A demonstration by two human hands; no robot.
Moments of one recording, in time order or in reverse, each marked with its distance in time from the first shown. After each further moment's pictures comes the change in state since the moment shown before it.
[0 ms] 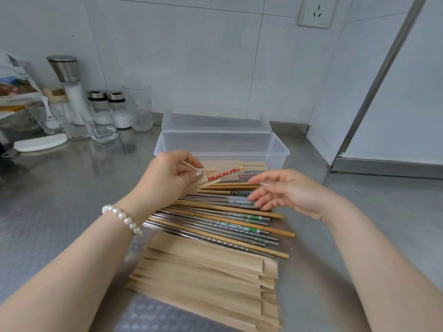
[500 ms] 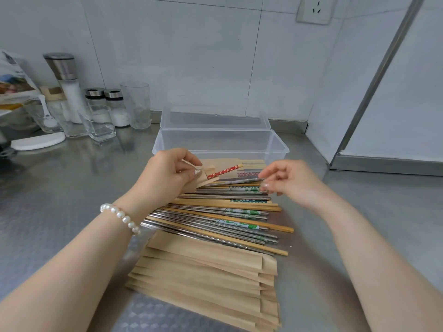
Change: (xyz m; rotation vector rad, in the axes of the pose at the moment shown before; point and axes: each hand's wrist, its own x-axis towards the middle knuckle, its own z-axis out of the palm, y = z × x) left_hand -0.001 0.002 0.000 0.003 0.012 -0.013; right_hand 0.006 0.005 -0.003 -0.222 0.305 -0.142
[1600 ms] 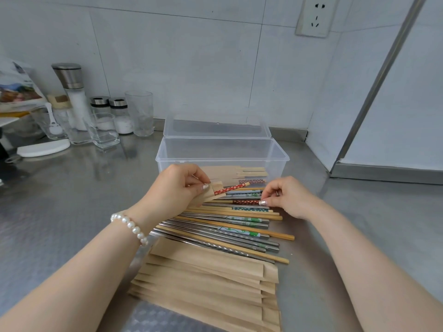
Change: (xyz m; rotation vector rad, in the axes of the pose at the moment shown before) left_hand -0.004 0.004 0.006 0.011 -0.093 -0.012; right_hand 0.019 0.027 0.005 -0.284 -0.070 0.019
